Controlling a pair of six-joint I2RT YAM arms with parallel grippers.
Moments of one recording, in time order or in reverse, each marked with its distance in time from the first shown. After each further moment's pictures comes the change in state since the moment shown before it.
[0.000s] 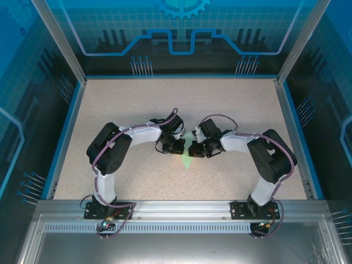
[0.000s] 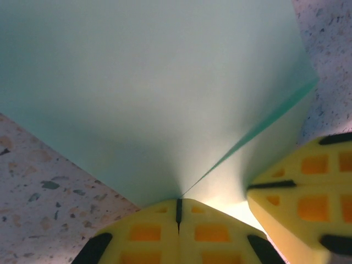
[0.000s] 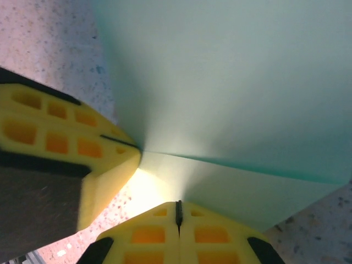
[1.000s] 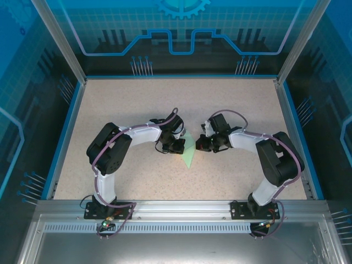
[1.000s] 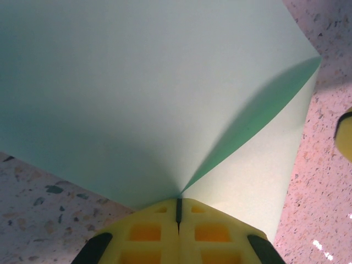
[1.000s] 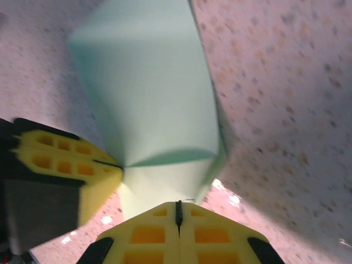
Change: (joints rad) left arm 0.000 -0.002 -0.001 0.005 -0.008 0.008; right arm -0.112 -0.075 0.002 -0.025 0.005 -0.017
